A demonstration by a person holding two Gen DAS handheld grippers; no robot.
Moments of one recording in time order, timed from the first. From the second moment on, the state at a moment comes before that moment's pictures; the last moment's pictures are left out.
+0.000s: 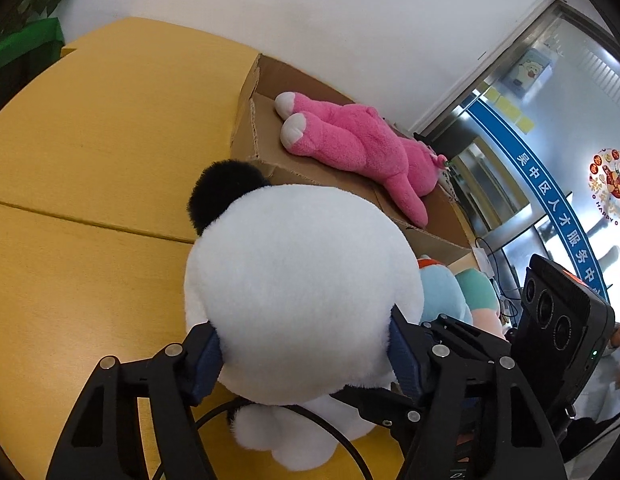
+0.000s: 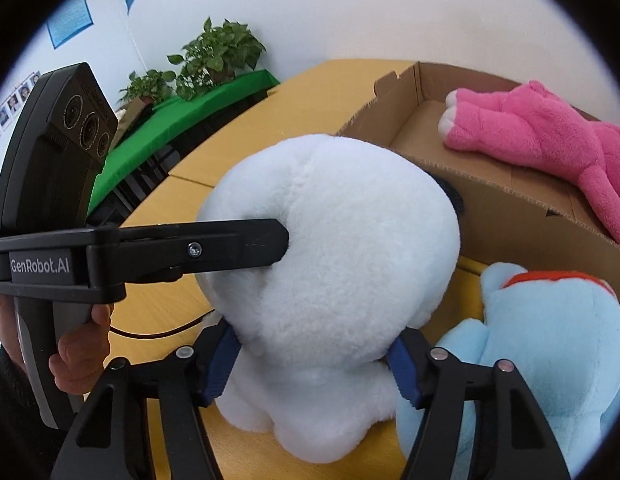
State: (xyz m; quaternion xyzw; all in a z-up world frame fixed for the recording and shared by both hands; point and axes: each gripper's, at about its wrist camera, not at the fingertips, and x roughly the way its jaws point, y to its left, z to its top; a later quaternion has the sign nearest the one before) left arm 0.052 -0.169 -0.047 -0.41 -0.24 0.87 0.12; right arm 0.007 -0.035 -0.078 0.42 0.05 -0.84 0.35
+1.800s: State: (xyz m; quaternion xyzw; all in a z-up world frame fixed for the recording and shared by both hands) left arm -0.171 -0.164 -0.052 -0.46 -0.19 0.86 0.11; right arm -0.180 -0.057 -0.074 0.49 0.04 -0.84 0.24
